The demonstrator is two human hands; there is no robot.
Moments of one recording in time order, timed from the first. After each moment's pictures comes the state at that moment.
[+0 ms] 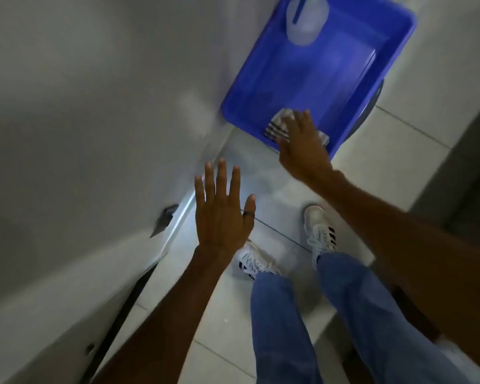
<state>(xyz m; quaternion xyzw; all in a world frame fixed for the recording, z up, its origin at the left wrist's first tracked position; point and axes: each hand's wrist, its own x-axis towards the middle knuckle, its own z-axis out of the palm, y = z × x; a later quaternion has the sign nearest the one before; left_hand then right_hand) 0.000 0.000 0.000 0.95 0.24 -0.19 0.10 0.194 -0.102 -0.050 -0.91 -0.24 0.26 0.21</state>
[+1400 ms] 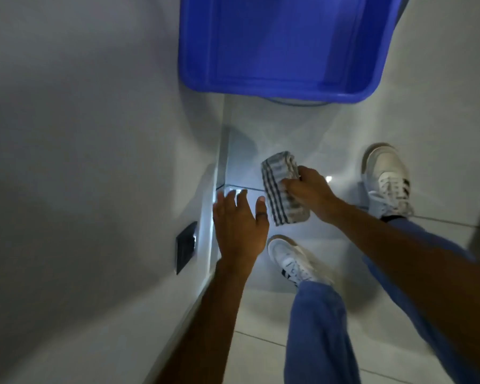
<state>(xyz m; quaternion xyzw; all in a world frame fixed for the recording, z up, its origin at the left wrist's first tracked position) -0.041 0.029 -0.141 0.89 0.26 -0.35 0.14 0.043 -0.114 -0.209 -0.70 0.20 0.50 0.47</state>
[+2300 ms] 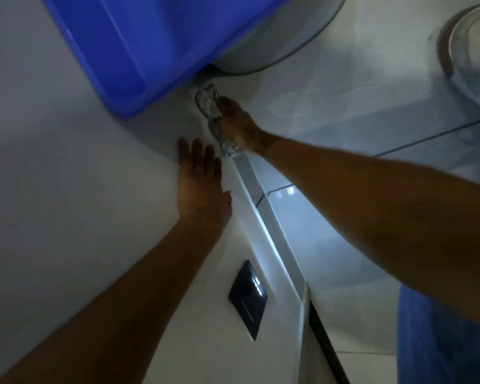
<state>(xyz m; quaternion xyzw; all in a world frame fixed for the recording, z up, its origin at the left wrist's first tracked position) 0.075 0.149 -0.209 0.69 -0.30 -0.39 -0.53 0.133 0.075 -0.370 -0.62 0.21 0.35 0.67</state>
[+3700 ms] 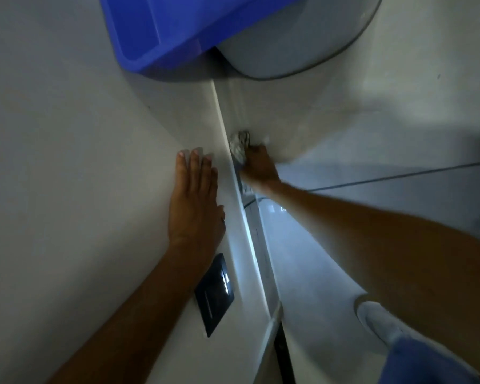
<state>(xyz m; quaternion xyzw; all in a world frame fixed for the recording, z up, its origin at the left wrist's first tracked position) 0.003 0.148 -0.194 0.76 -0.22 -0.31 -0.54 0.034 0.079 -0.394 -0.76 0.13 0.32 0.55</state>
